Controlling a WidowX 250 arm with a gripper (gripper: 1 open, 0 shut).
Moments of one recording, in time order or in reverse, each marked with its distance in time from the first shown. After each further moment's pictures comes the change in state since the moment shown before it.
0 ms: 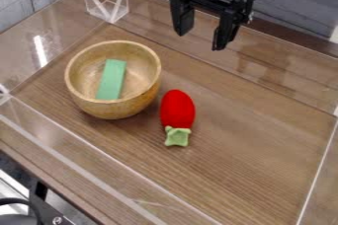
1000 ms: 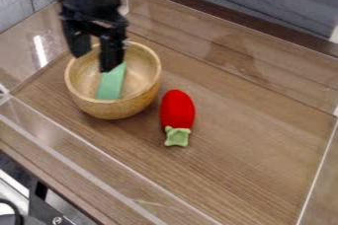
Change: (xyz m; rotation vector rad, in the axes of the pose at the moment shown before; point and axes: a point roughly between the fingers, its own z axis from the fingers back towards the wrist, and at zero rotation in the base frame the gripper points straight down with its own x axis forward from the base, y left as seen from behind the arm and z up) arm -0.071 0.110 -0.037 -0.015 0.019 0.009
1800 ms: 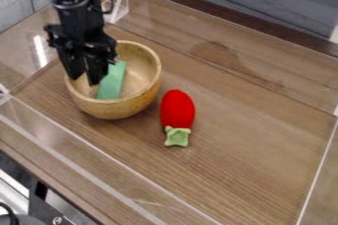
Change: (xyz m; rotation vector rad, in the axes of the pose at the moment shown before) arm 0.009 0.018 -0.044 -0.026 -0.049 0.191
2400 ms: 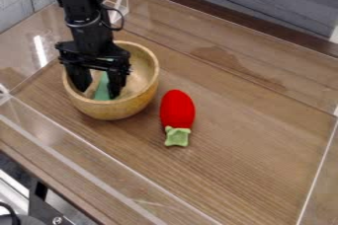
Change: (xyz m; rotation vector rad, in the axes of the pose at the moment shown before) arm 0.003 -0.018 -0.024 -0.015 0.006 0.058
